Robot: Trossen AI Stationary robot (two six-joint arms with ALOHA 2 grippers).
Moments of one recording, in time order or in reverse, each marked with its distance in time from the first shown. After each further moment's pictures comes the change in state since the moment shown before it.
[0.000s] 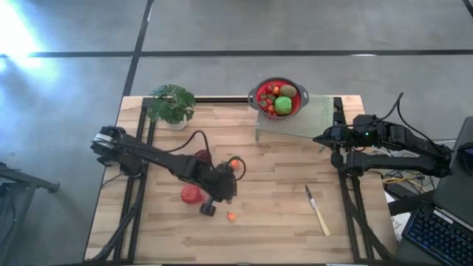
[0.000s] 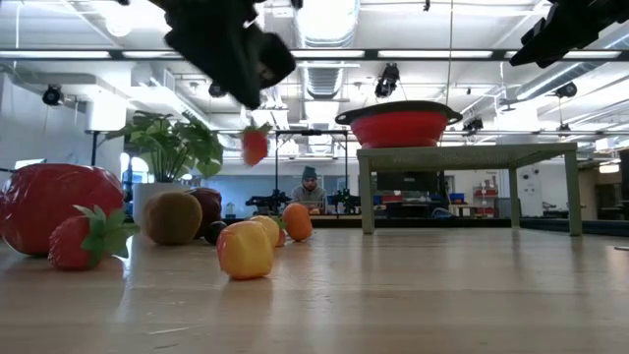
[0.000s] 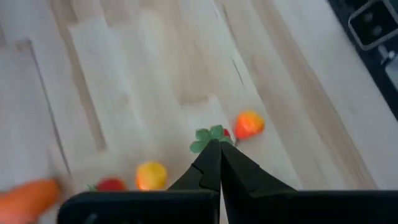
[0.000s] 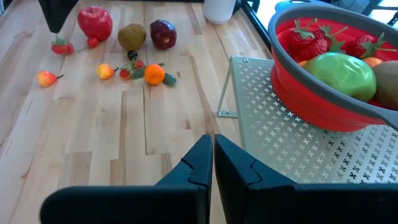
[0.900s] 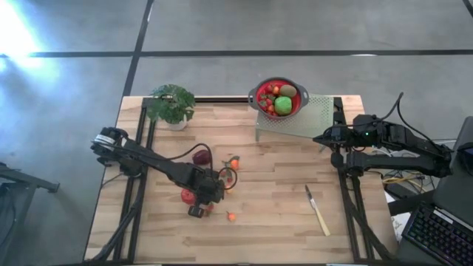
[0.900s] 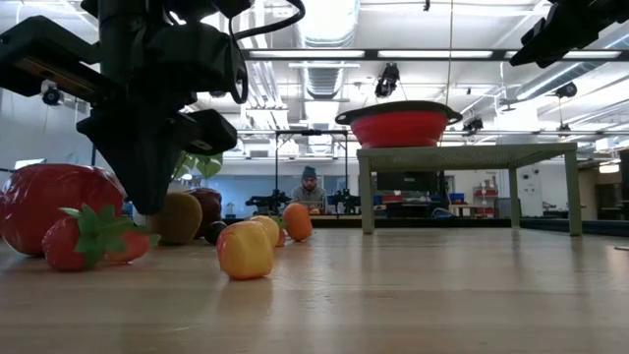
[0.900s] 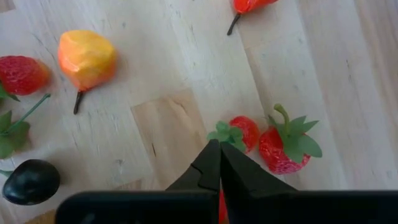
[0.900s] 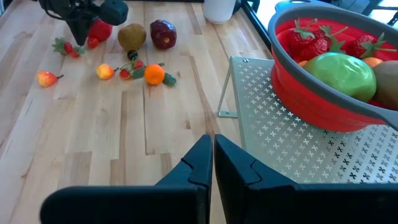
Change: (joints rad) left arm -0.042 0.010 -0.223 -0.015 0.002 -0.093; right arm 0.000 0.000 0.000 0.000 0.000 0.000
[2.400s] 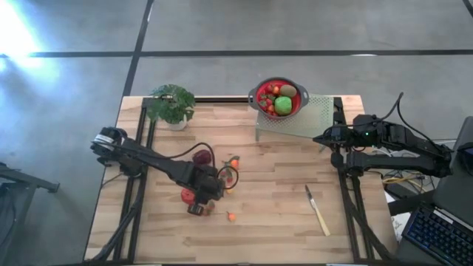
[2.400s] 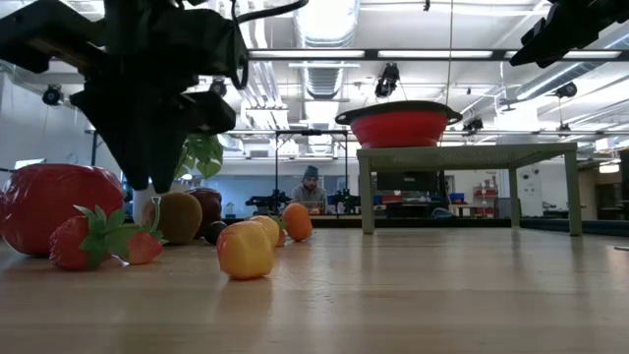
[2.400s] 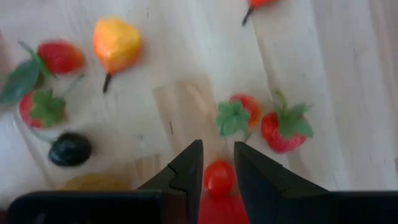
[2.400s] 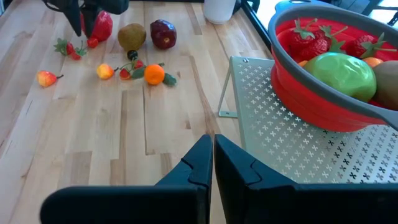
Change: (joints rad) left arm 0.000 -0.005 0.090 -0.163 -0.052 -0.016; right arm 0.000 0.000 0.000 0.000 0.000 0.000
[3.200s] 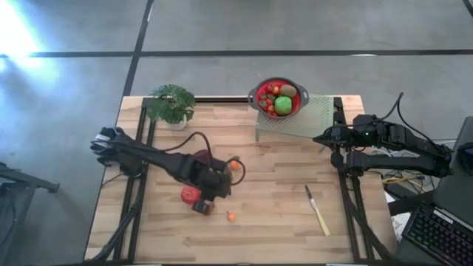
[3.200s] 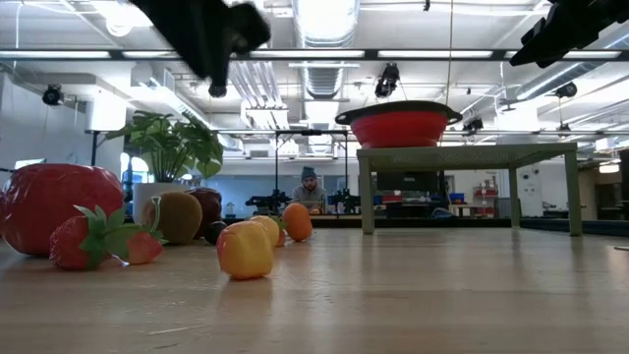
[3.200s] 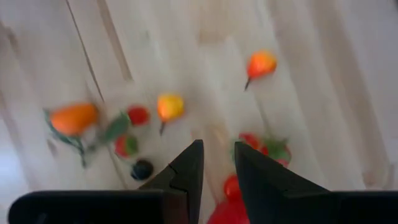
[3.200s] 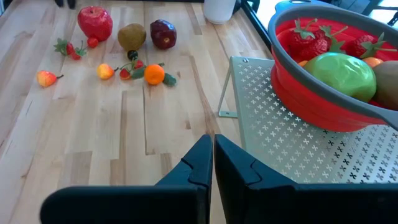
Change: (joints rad) left arm -0.001 -0.001 0.320 -0.231 -0.092 0.058; right arm 0.000 0.000 0.000 0.000 0.000 0.000
